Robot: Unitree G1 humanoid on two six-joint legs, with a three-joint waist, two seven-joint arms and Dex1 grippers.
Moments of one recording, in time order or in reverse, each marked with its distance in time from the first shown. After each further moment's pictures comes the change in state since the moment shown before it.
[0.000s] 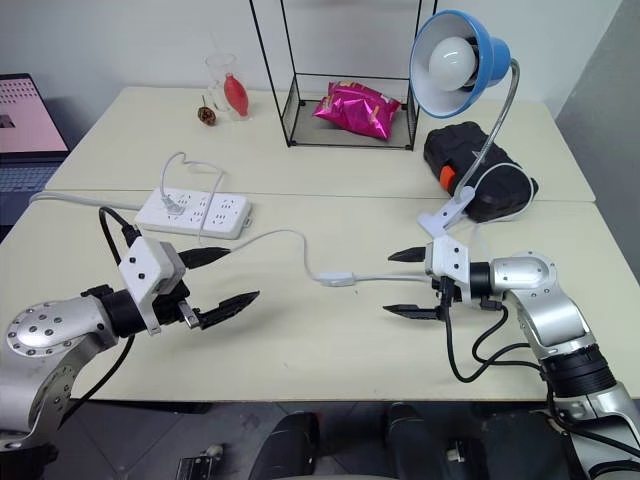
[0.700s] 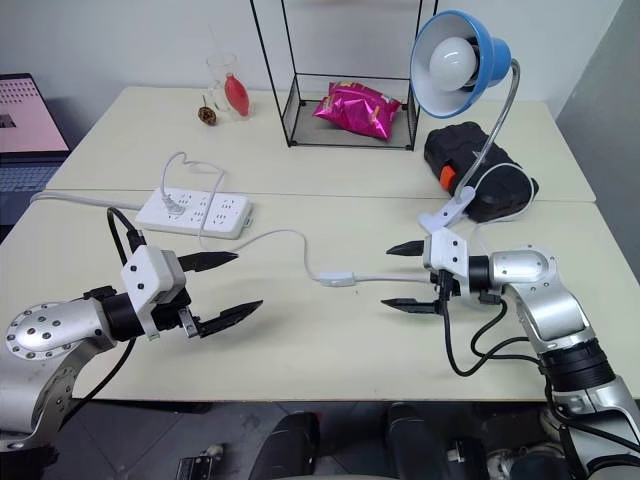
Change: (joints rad) left arm 0.015 0.003 -0.005 0.041 0.020 -0.106 -0.104; right arm -0.043 0.011 0.002 0.000 -0.001 0.037 -0.007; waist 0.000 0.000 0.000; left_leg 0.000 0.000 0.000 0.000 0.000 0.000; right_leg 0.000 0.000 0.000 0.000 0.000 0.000
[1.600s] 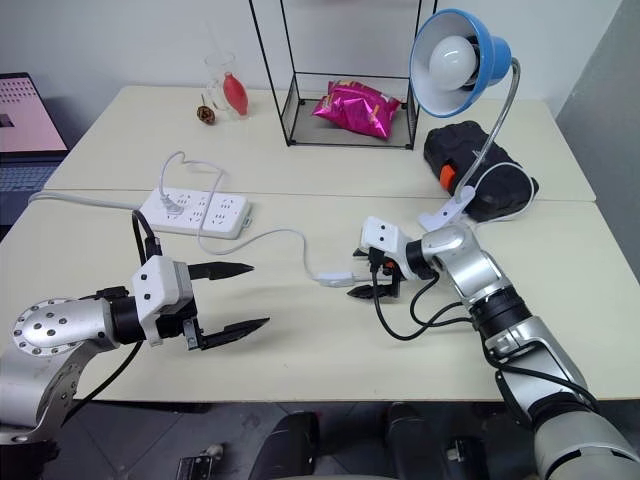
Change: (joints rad) left arm -0.018 0.024 -0.060 0.011 0.005 -0.066 -0.113; right arm -0.351 0.248 0.238 0.453 -0.238 0.118 -0.027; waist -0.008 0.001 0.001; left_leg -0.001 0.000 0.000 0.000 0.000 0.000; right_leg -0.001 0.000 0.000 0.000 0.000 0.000
